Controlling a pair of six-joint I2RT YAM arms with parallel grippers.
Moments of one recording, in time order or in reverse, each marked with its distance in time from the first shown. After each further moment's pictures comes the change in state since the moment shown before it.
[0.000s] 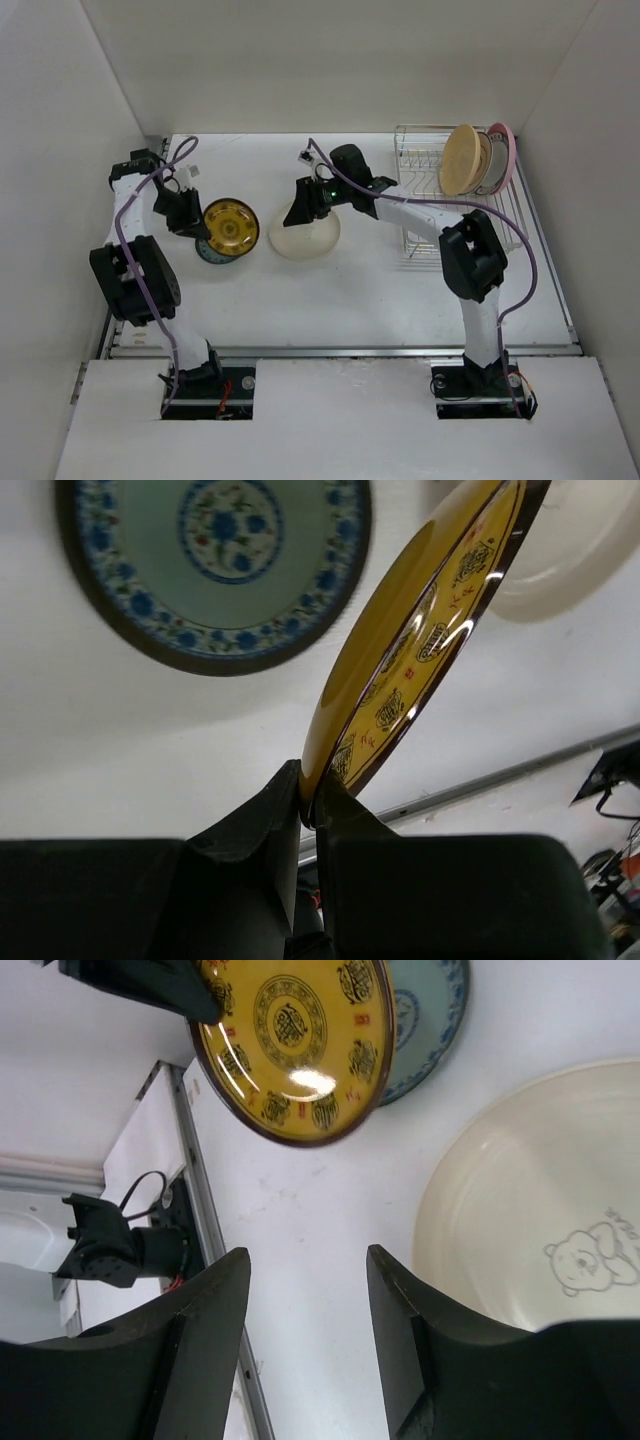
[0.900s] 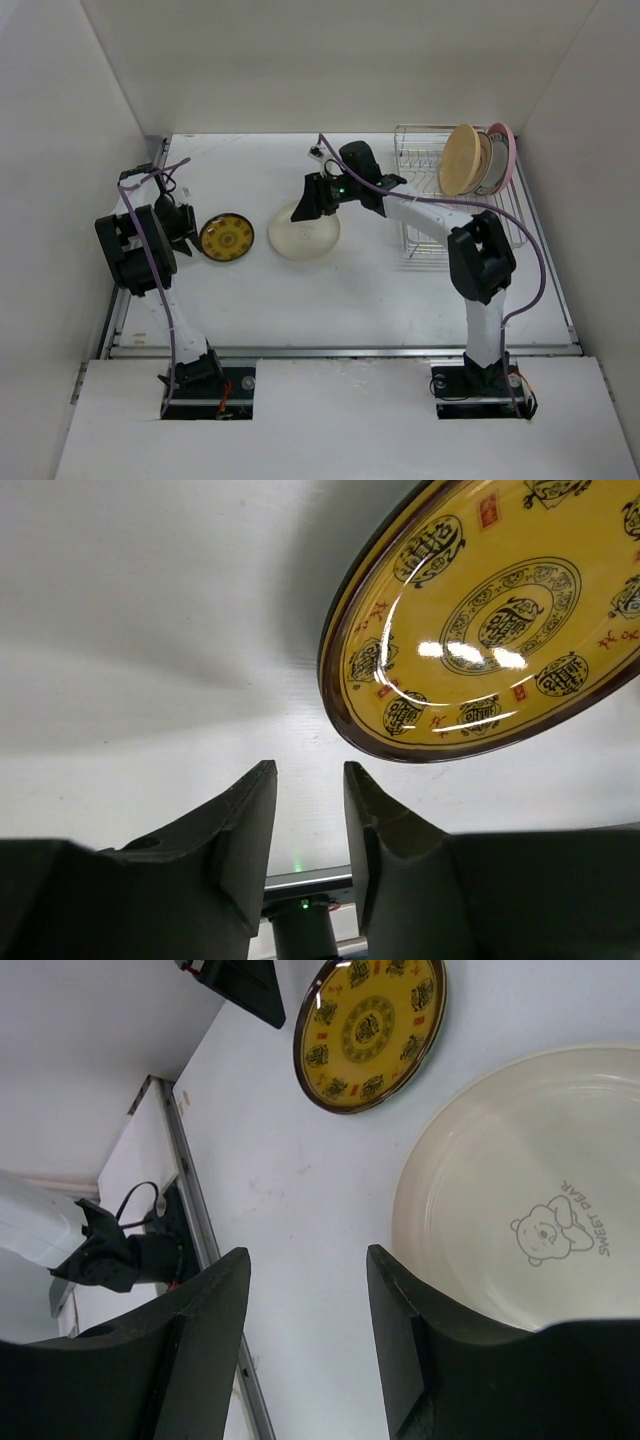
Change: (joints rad) left arm 0.077 0.309 0.059 0.066 -0.232 -0.108; right arm -0.039 -0.042 -0.035 -0.008 0.023 0.008
